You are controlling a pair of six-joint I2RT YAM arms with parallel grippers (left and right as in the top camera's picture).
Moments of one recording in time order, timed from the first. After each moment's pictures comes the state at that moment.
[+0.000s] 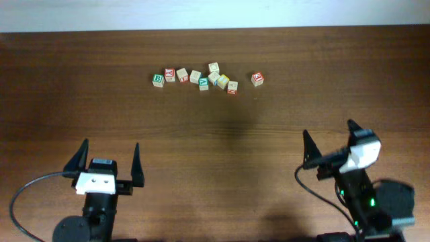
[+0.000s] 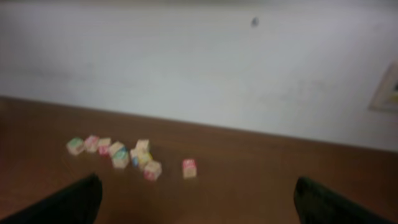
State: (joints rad) left arm 0.02 0.21 0.52 -0.30 0.08 0.14; right arm 0.07 0.44 0.62 -0.28 -0.16 -0.03
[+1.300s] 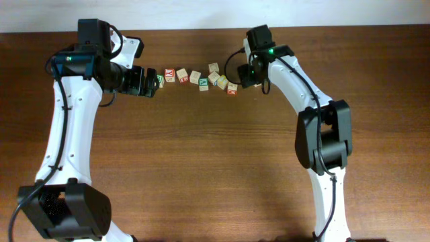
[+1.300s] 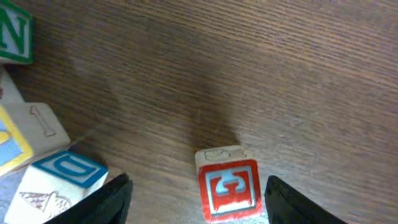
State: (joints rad) left arm 0.02 1.78 1.76 -1.10 0.25 0.18; right arm 0.27 2.40 2.03 -0.79 0.05 -0.01
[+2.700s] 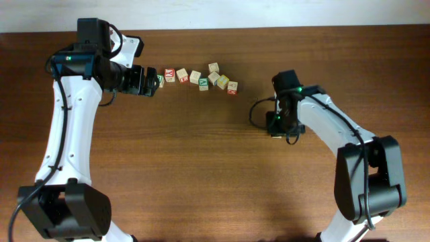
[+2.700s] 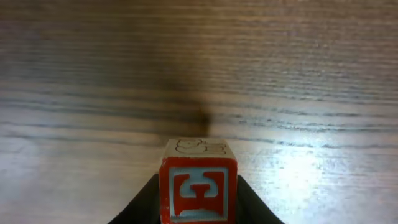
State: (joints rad) left arm 0.02 1.78 1.76 -1.10 0.26 0.18; right arm 0.21 1.88 1.26 -0.85 -0.02 0.24
